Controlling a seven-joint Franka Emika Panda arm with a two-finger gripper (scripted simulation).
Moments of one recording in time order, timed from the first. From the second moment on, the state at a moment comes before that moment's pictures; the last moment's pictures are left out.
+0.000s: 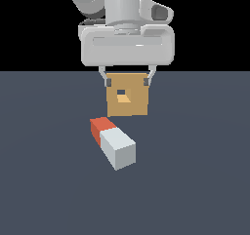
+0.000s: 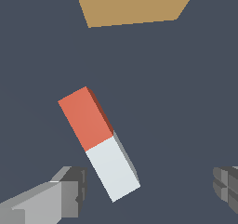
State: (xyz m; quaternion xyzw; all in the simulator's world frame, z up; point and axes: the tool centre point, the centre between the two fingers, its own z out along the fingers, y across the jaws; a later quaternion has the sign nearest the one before) arm 0.006 0.007 0.169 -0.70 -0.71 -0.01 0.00
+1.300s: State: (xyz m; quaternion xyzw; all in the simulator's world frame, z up) arm -0.014 -0.026 0.109 -0.58 -0.82 0.00 0.00
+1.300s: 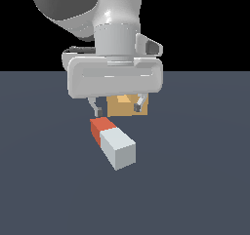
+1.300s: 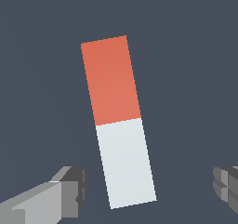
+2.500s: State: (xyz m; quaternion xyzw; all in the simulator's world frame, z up) arm -0.018 -0.049 0.072 -0.50 -0.87 0.00 0.00
